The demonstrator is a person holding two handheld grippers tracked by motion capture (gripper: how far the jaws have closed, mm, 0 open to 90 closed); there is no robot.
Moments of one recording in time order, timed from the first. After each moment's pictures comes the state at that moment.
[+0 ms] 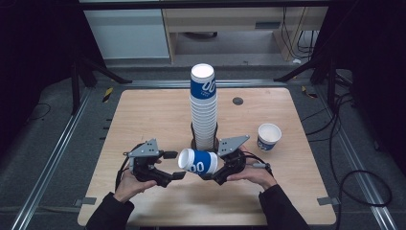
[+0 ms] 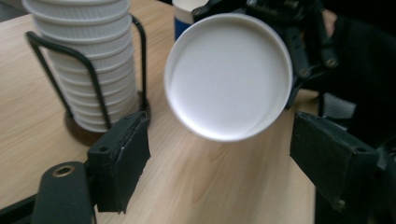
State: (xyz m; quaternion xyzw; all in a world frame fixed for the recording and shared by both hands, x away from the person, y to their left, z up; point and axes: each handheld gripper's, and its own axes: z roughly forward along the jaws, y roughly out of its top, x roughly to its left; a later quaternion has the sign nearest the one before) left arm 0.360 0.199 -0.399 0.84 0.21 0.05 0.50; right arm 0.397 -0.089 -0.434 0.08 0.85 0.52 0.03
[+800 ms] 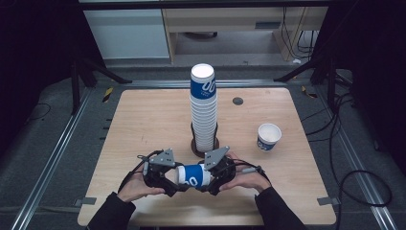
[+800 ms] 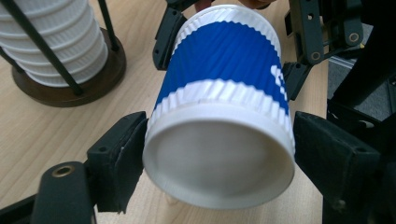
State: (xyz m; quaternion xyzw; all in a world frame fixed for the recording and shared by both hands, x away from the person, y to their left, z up) left arm 0.360 0.172 -0.425 0.90 0.16 0.02 0.40; right arm 0.384 -0.057 -0.456 0.03 0.91 0.41 0.03
